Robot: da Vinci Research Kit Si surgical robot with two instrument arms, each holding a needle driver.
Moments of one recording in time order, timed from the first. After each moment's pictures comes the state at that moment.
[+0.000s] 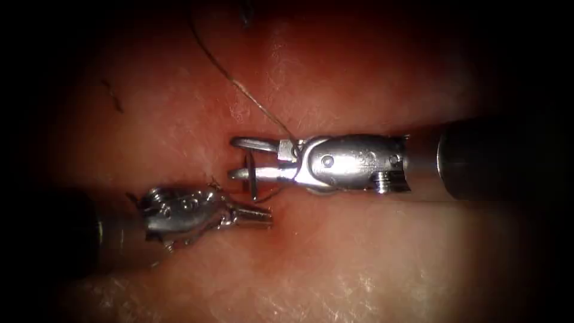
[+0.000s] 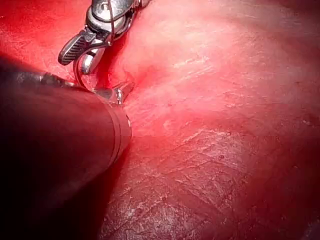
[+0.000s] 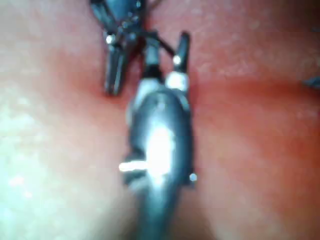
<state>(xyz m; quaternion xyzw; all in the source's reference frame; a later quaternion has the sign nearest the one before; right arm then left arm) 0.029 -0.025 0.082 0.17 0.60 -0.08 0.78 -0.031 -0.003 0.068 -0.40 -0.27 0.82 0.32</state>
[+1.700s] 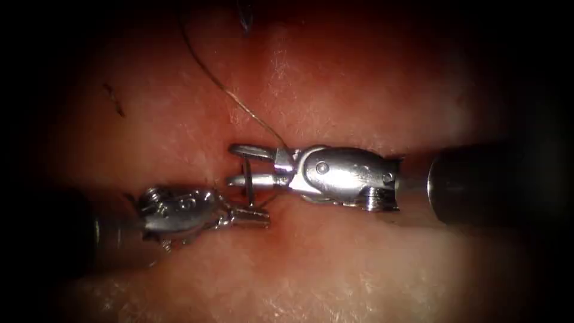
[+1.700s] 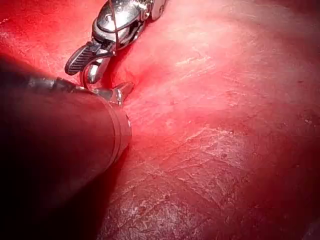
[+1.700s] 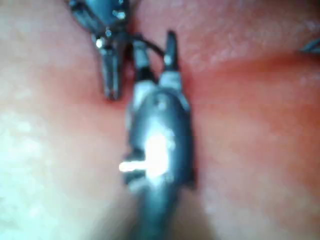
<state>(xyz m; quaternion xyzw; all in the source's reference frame) 0.029 -0.027 0.084 0.25 0.56 -0.04 0.79 -0.031 -0.003 0.068 -0.40 -0.27 0.82 0.32</state>
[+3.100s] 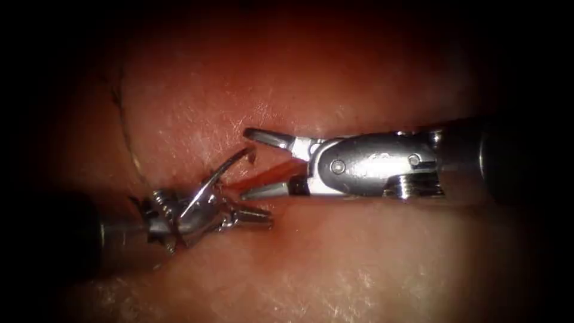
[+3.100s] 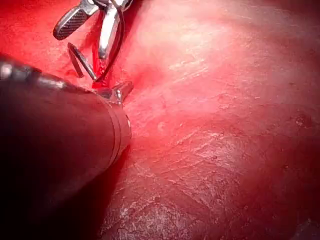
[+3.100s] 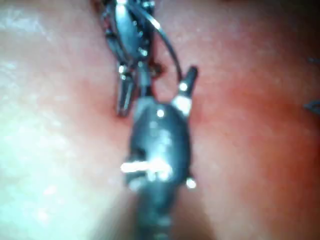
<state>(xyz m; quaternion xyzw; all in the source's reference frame) 0.029 -0.021 0.073 0.04 0.58 0.08 0.81 -0.031 -0.004 0.068 -0.39 -0.27 0.82 0.32</state>
